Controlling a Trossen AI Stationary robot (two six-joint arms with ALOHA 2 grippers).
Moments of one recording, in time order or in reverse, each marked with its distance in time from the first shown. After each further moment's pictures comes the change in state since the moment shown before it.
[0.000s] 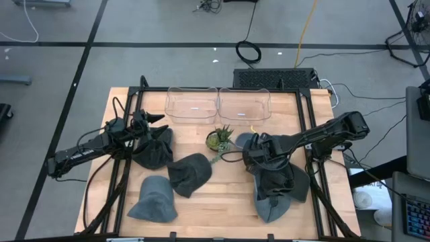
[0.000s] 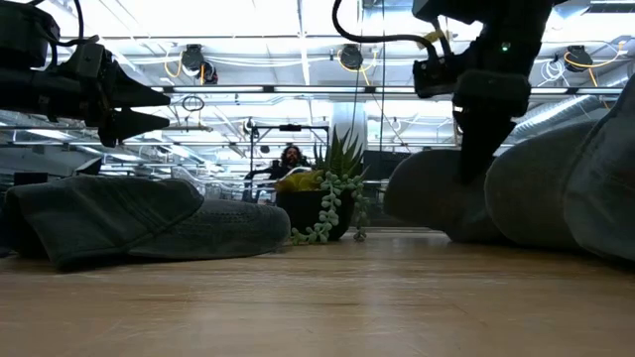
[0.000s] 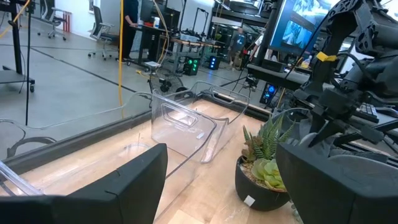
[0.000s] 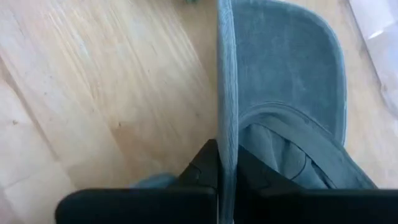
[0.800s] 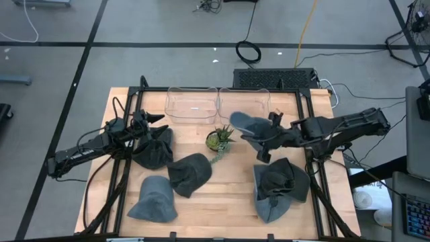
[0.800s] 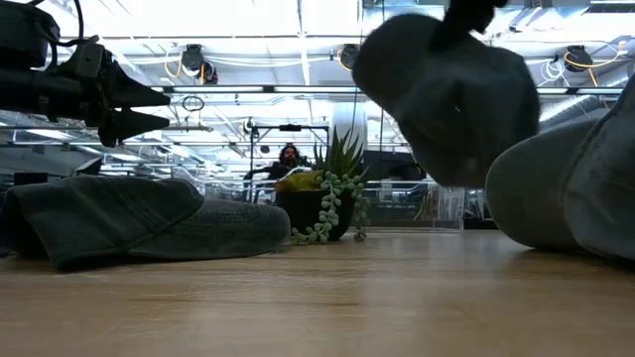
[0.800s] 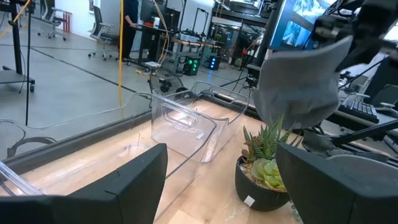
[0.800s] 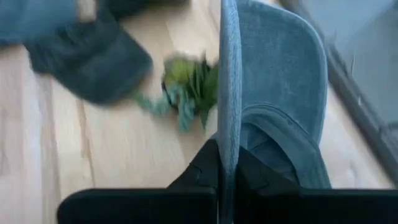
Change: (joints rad) left arm 0.000 0.000 0.000 0.000 0.000 0.000; right arm -0.004 -0.311 0.209 -0.028 0.174 -0.333
